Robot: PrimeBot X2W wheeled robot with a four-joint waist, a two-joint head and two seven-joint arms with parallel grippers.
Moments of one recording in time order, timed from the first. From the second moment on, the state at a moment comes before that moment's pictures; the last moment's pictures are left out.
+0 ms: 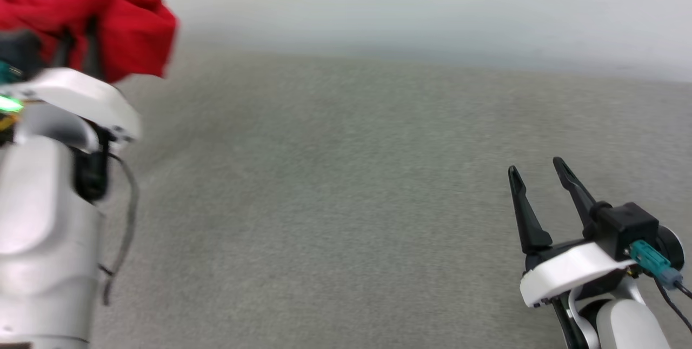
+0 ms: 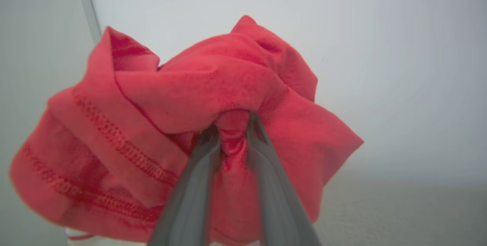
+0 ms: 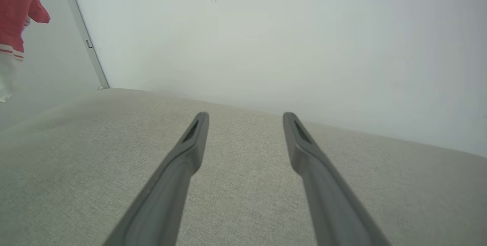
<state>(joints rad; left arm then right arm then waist) -0.78 0.40 -0.08 0.63 -0.38 -0.05 -0.08 -0.14 -0.05 0.05 0.05 0.06 0.13 -0.08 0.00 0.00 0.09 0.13</state>
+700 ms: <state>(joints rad) -0.35 0.08 -0.47 0.44 -0.41 -0.11 -0.03 -0.06 -0.05 0.03 0.00 0.10 0.13 -0.04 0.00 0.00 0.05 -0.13</state>
